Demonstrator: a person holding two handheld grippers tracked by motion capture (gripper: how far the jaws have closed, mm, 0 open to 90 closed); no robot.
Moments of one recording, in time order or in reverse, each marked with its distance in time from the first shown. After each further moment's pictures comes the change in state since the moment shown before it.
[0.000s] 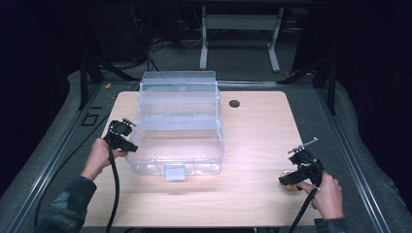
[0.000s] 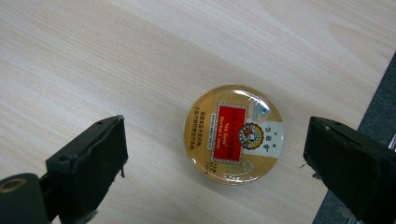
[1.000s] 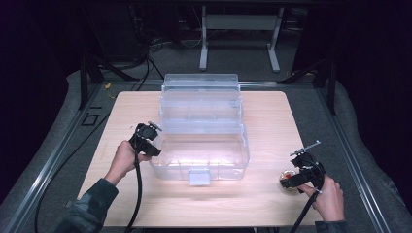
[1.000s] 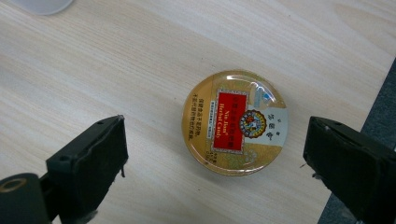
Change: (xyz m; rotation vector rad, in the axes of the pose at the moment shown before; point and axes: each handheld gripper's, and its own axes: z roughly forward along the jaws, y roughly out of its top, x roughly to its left) left arm -0.079 0.030 0.010 -0.002 -0.013 0.094; right arm -0.004 -0.010 0.005 0.005 0.014 0.026
